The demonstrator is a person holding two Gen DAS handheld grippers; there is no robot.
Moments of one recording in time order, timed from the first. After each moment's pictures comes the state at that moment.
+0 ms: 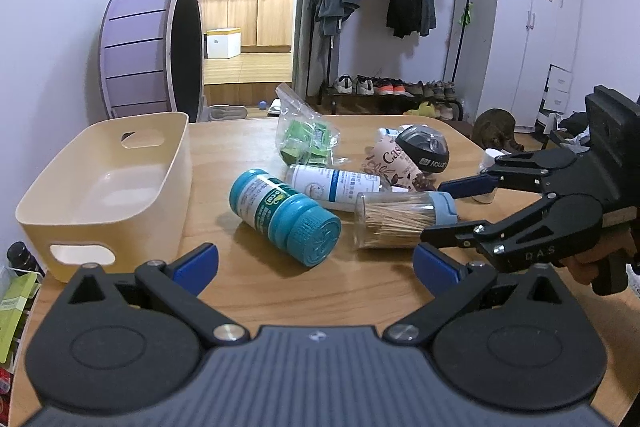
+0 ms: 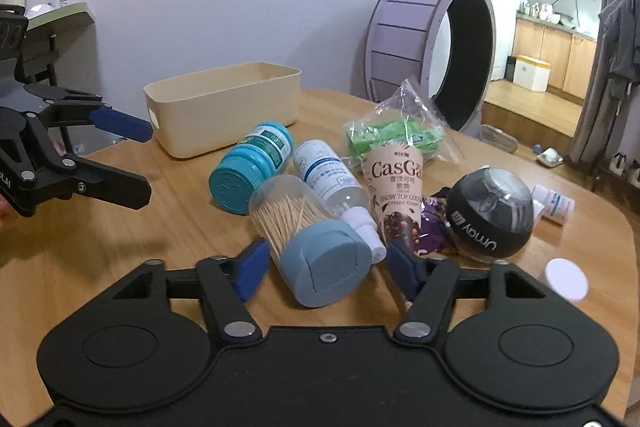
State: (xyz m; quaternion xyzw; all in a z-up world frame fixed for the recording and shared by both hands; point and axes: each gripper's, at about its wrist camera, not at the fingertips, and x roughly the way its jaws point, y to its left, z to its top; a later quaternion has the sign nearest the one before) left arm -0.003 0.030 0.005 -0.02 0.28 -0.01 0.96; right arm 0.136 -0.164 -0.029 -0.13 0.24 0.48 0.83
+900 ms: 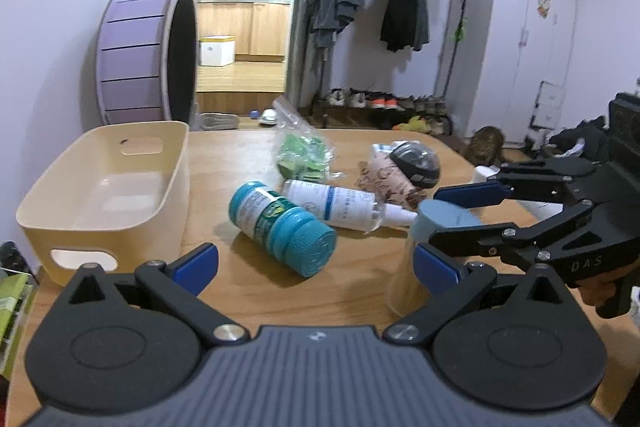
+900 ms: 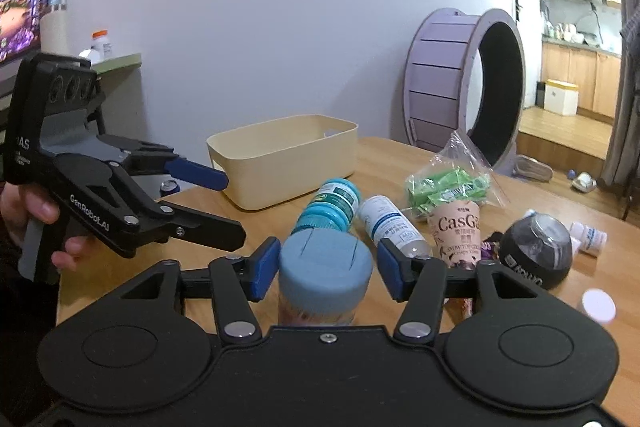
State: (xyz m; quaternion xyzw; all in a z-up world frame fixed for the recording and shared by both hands) left arm -0.011 0.041 0.013 -0.05 0.25 -0.04 0.97; right arm 0.097 -0.178 0.004 -0.08 0.20 0.52 0.82
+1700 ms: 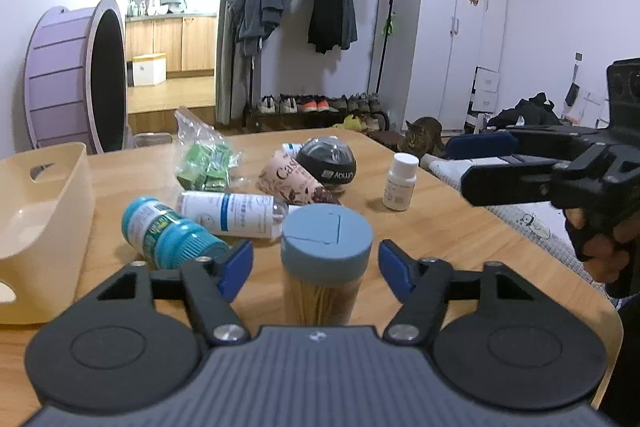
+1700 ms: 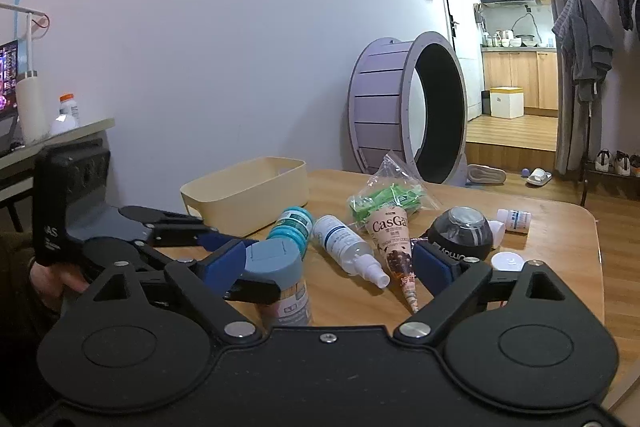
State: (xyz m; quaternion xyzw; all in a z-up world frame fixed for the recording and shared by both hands) left arm 0.007 -0.012 -0.007 -0.01 0.24 -0.13 0.96; right arm 0.079 -0.238 0.017 -0.01 0.18 0.46 0.87
